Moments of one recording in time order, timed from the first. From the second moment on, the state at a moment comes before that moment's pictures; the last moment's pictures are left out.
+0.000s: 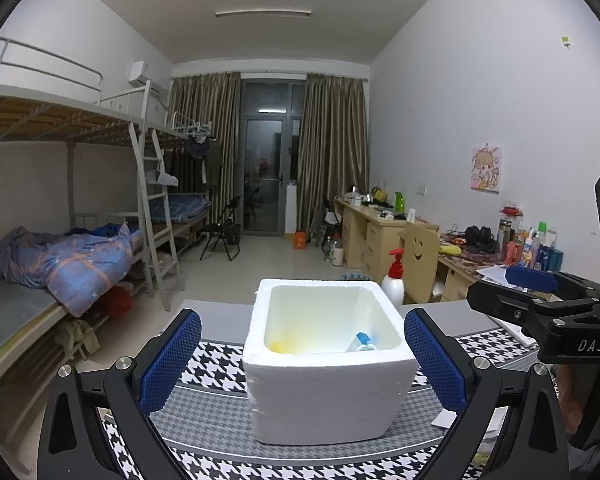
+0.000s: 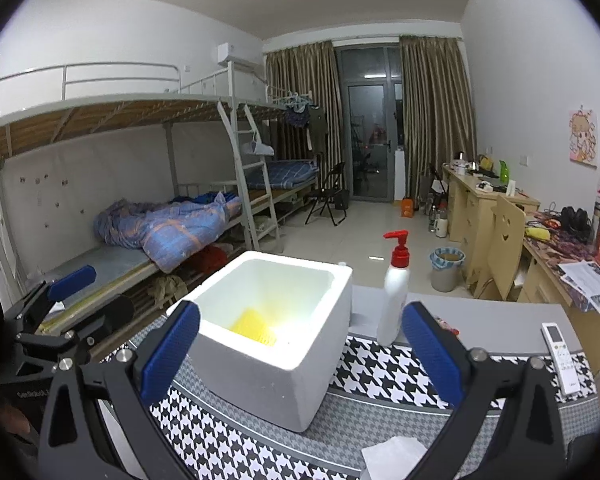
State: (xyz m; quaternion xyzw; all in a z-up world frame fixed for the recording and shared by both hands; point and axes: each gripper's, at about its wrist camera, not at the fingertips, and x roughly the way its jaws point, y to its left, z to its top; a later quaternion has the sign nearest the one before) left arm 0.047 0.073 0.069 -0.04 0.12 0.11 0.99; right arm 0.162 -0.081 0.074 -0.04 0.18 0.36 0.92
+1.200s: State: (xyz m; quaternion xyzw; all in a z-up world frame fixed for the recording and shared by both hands) left arm 0.049 0.048 0.052 -0.03 0.12 0.08 0.99; right arm 0.145 -0.134 0.039 -0.04 0.17 0.31 0.93
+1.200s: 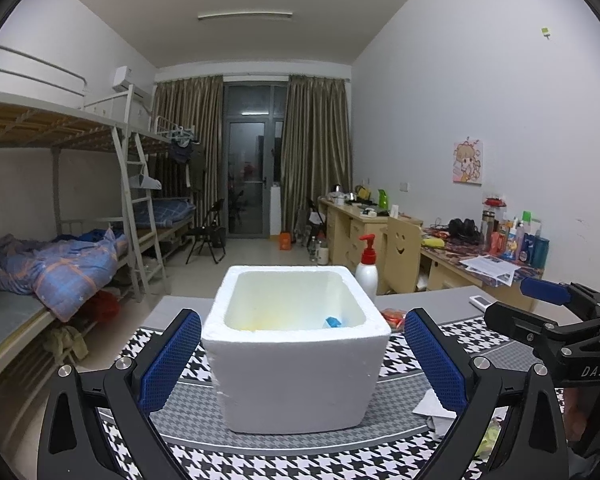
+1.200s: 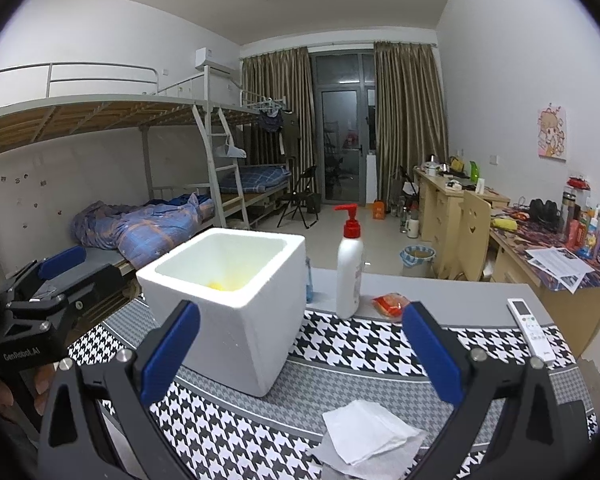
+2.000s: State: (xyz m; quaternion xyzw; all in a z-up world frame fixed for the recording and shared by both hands) left arm 0.063 0.020 0.031 -0.02 0.15 0.02 0.99; right arm 0.150 -0.181 0.025 -0.02 0.19 0.24 0.95
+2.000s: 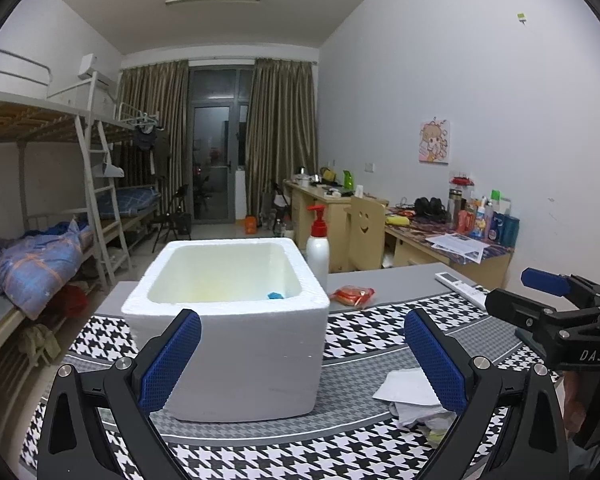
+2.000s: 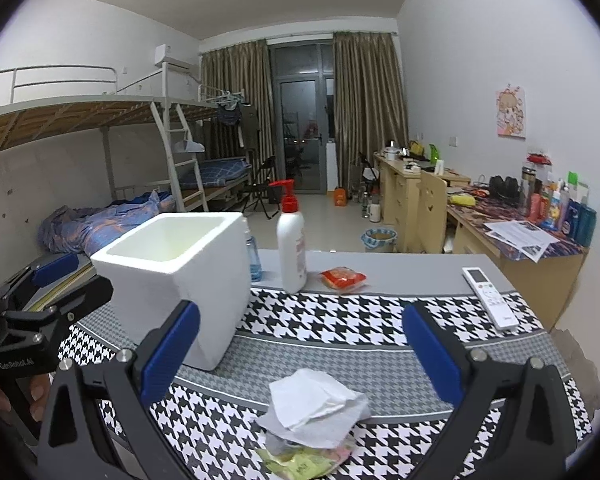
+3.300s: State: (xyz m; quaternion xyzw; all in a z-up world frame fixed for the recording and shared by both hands) left arm 0.107 -0.018 -0.002 -0.01 0.22 -0.05 0.97; right arm 0.184 -0.230 -0.024 -0.01 0.28 0.19 0.94
